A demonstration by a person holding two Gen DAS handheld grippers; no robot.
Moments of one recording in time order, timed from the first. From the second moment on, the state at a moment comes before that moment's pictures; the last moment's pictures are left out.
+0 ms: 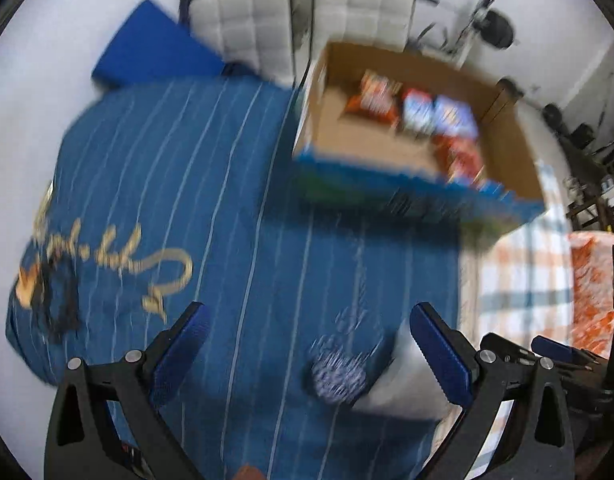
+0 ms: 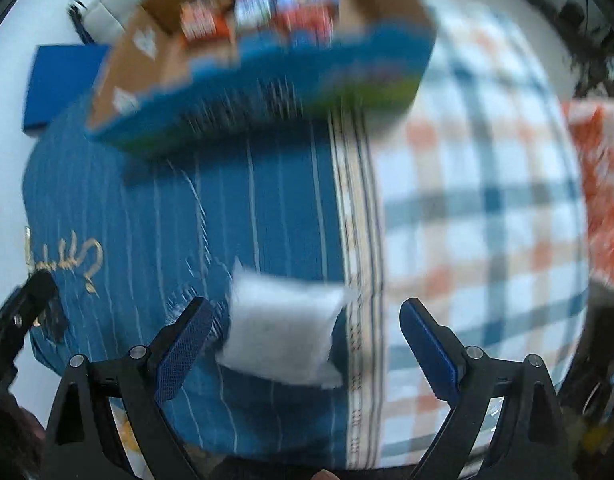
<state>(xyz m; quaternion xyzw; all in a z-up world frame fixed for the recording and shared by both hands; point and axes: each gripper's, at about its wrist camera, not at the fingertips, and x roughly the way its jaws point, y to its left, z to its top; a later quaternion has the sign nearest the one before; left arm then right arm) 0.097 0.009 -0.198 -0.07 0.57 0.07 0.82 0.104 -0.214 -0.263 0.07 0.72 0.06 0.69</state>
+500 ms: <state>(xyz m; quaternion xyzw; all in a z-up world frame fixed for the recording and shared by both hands) 0.060 0.029 -0.298 -0.08 0.66 0.12 0.74 0.072 -0.173 -0.367 0.06 0.78 0.04 0.63</state>
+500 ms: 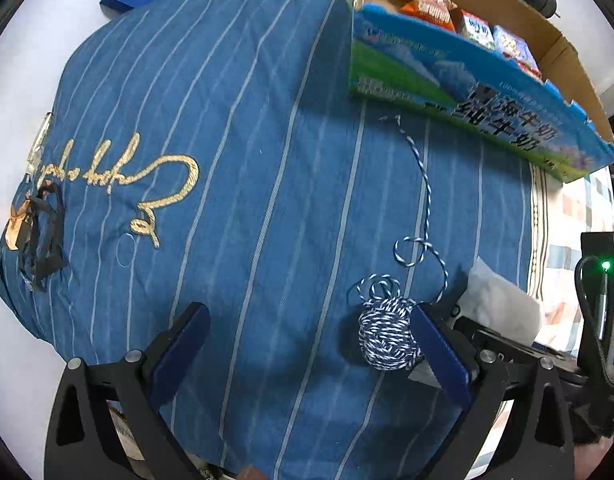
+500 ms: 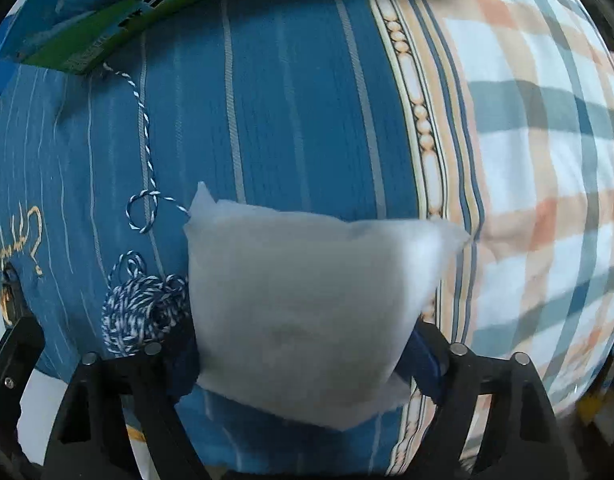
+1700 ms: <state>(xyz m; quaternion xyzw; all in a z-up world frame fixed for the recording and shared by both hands) 0.100 -0.010 -0.316 -0.11 0.68 0.00 0.72 0.099 -0.232 -0.309 0.03 0.75 0.06 0.66</state>
